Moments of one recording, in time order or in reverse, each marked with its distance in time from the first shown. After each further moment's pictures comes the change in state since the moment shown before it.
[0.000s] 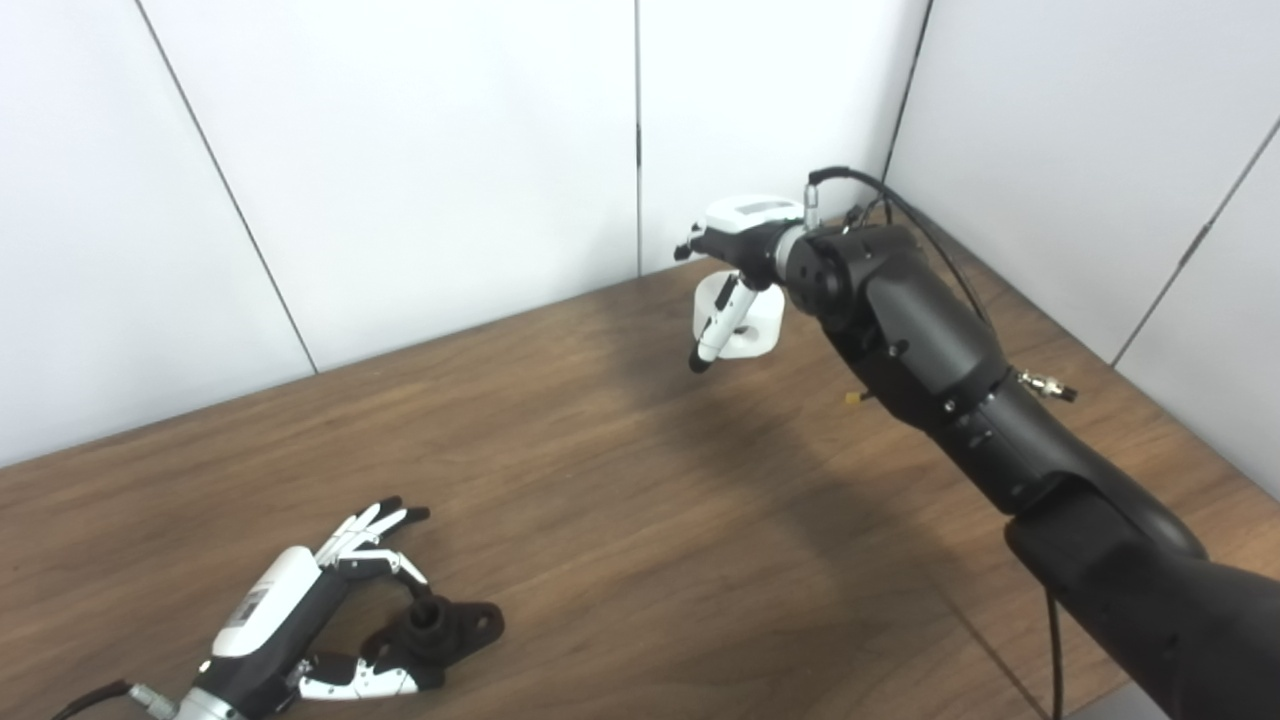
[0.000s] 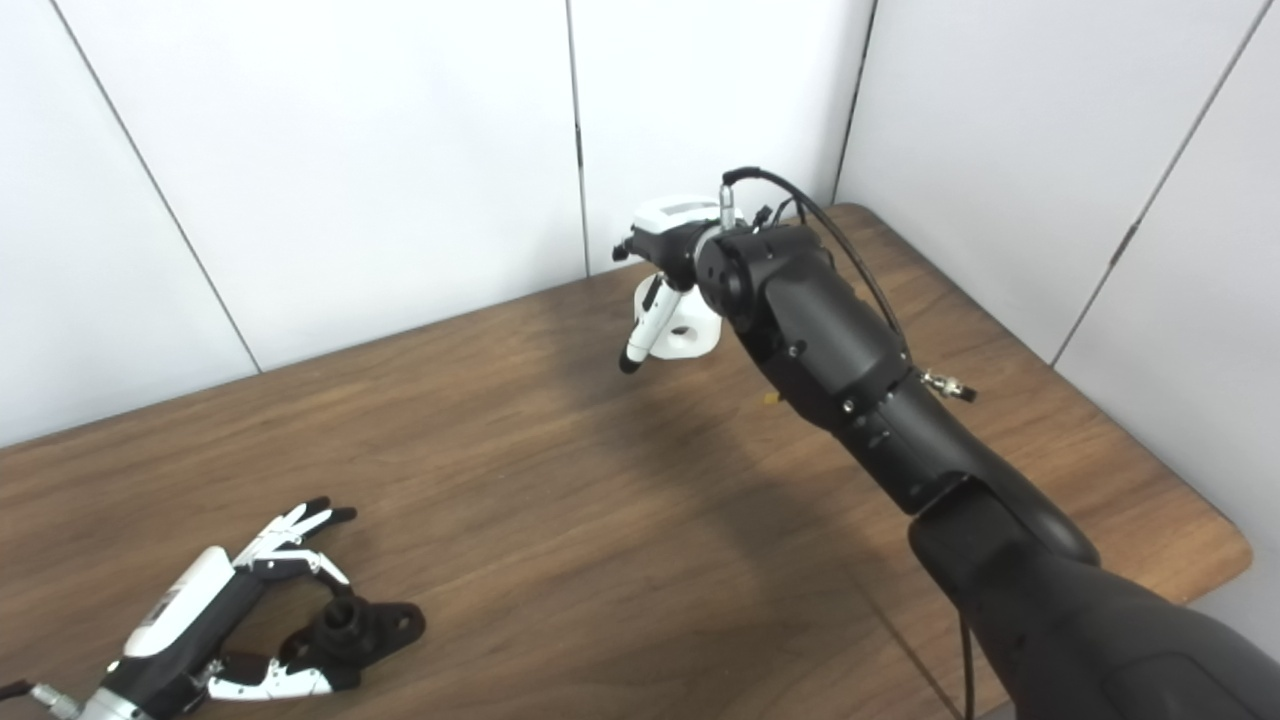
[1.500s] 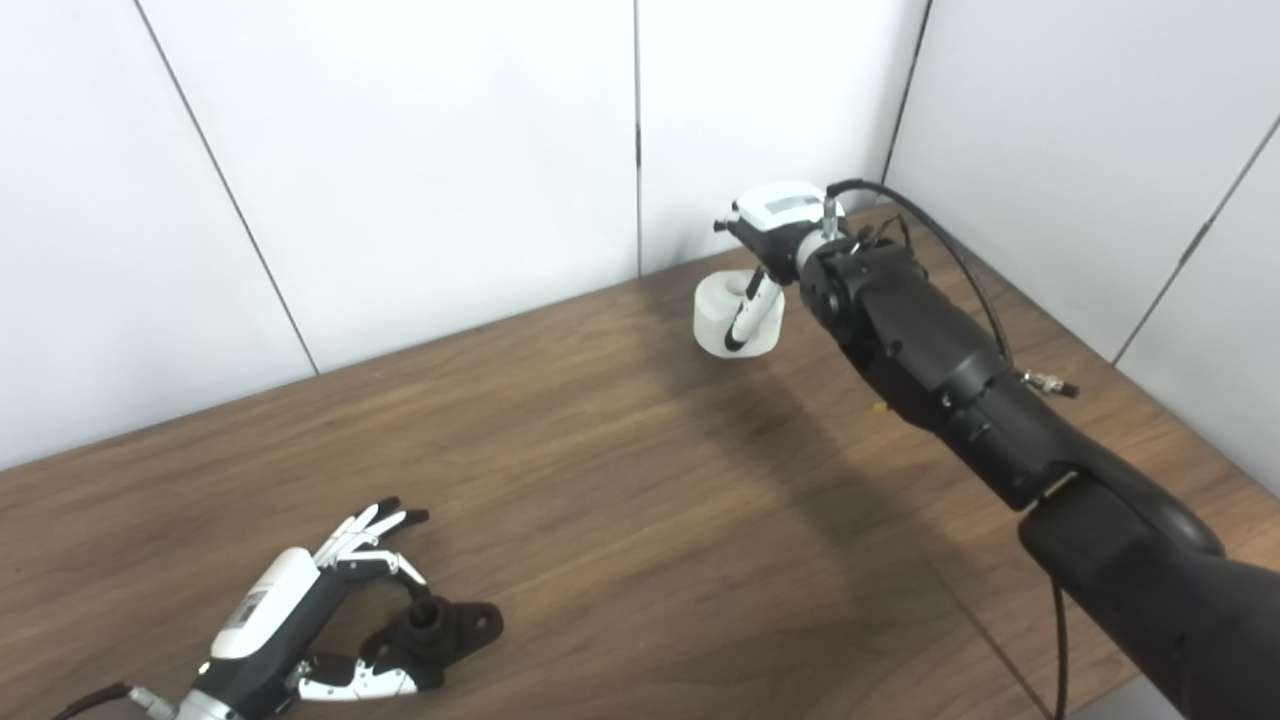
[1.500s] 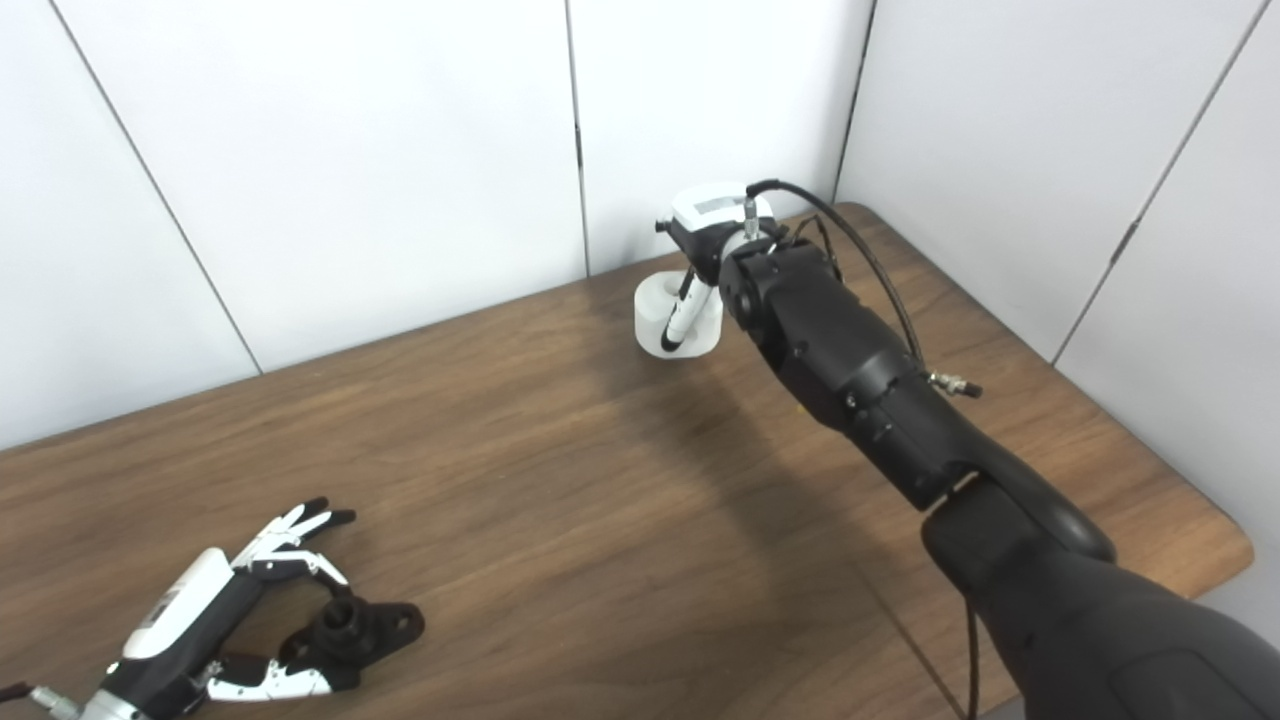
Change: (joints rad) left arm -0.012 0.016 -0.052 0.009 -0.009 0.000 0.046; right arm 0.009 -0.024 0.039 0.208 0.004 -0.038 -0.323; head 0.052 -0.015
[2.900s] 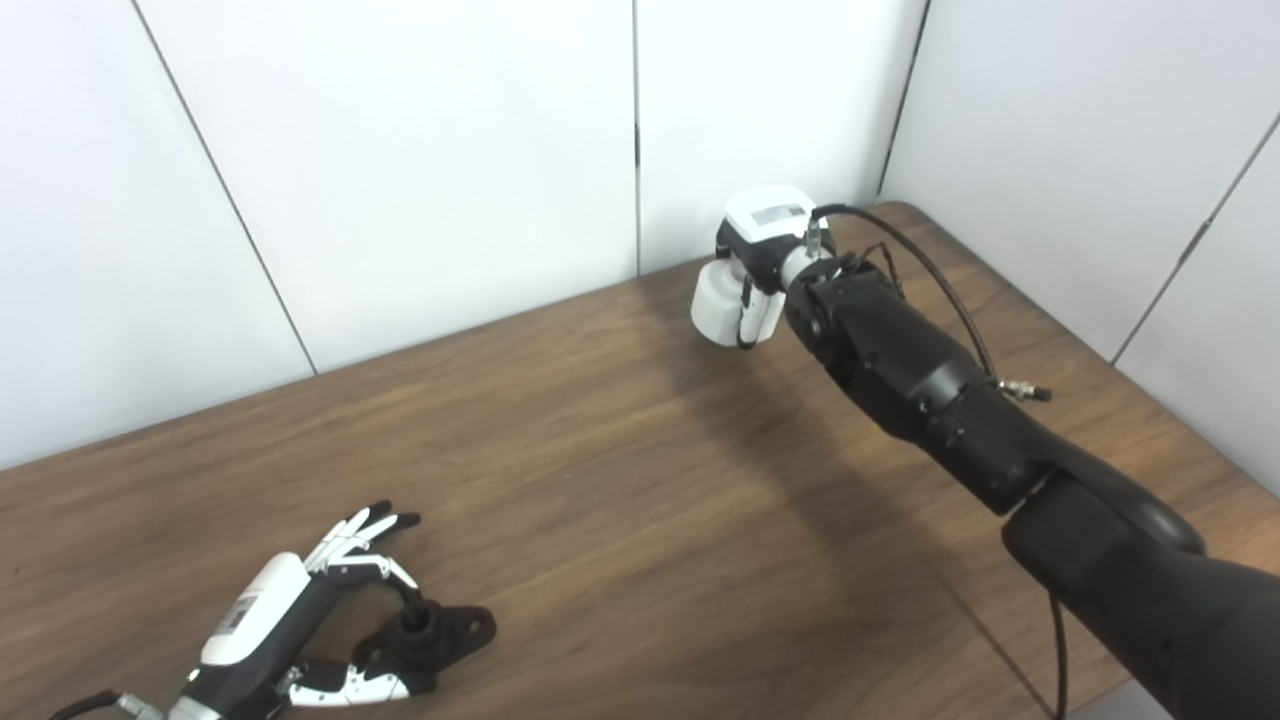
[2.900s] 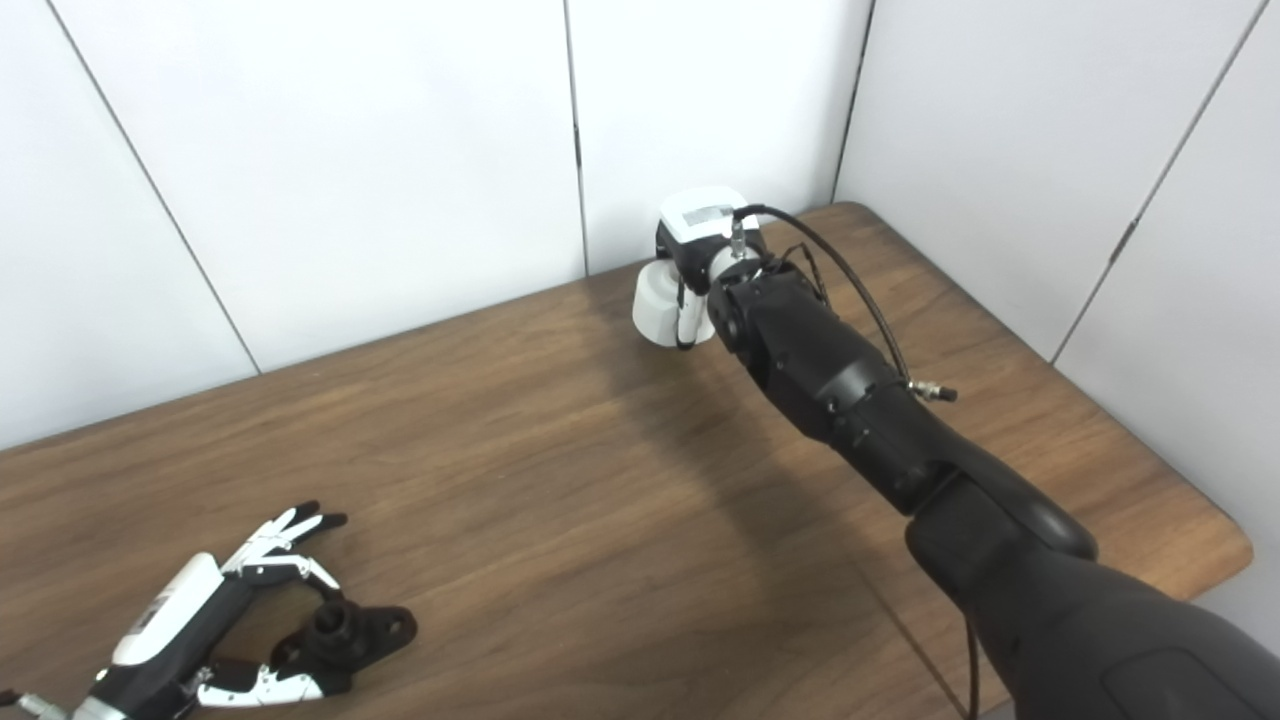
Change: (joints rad) left arm 0.001 0.024 -0.021 -0.009 -0.010 0.000 0.023; right arm -0.018 0.021 0.066 0.144 0.050 -0.051 -0.261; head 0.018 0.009
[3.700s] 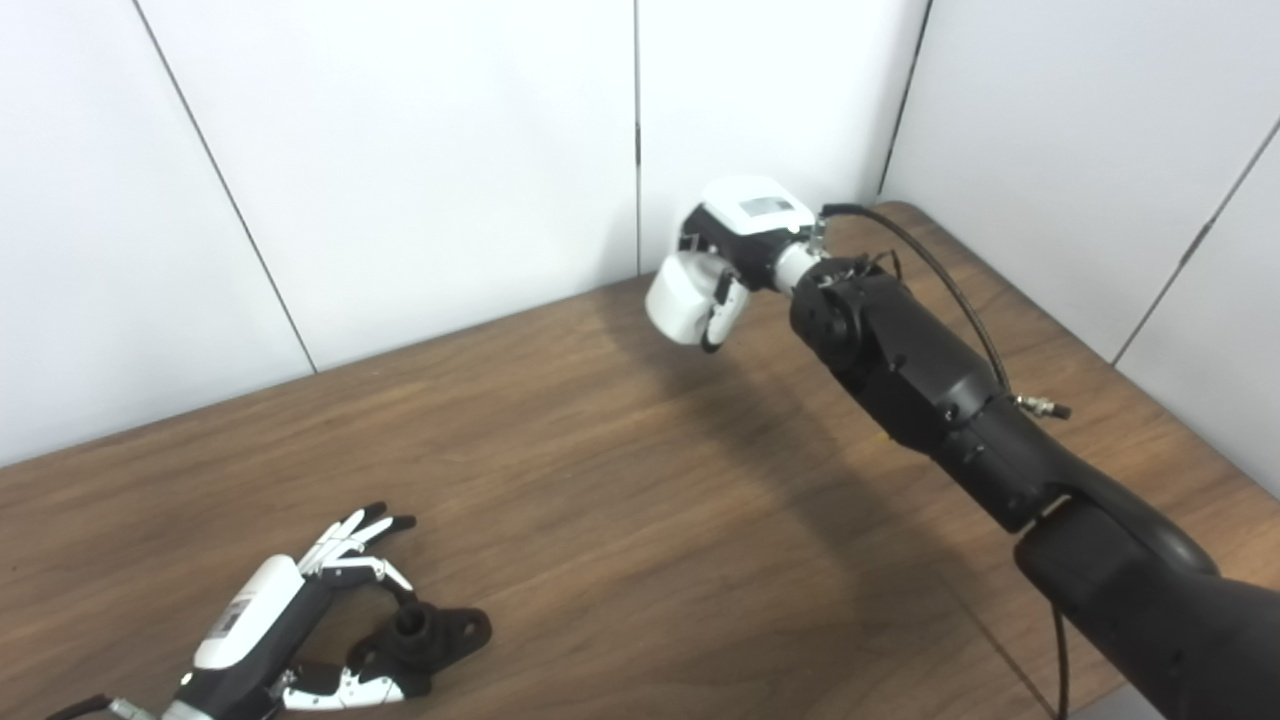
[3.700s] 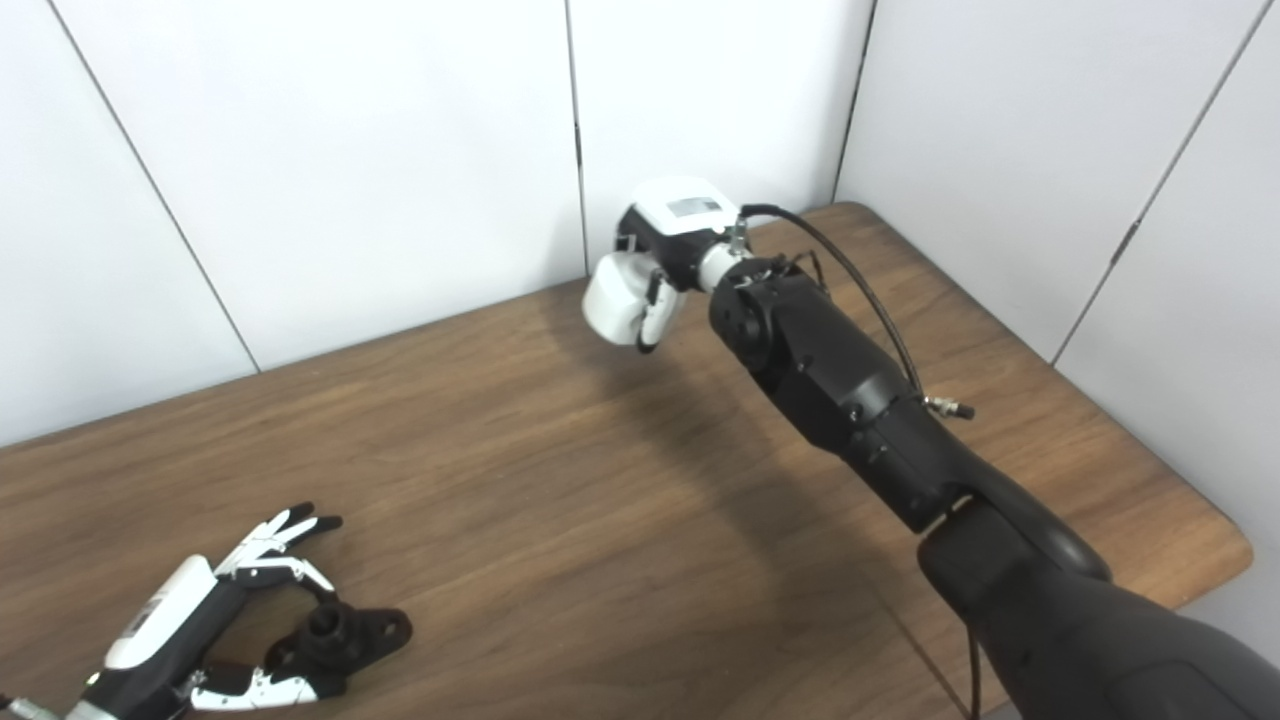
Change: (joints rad) left arm 0.022 0.004 0.026 -0.019 0.009 0.000 -0.011; right arm 0.053 -0.003 -0.063 -0.207 0.177 -0.110 0.025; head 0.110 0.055
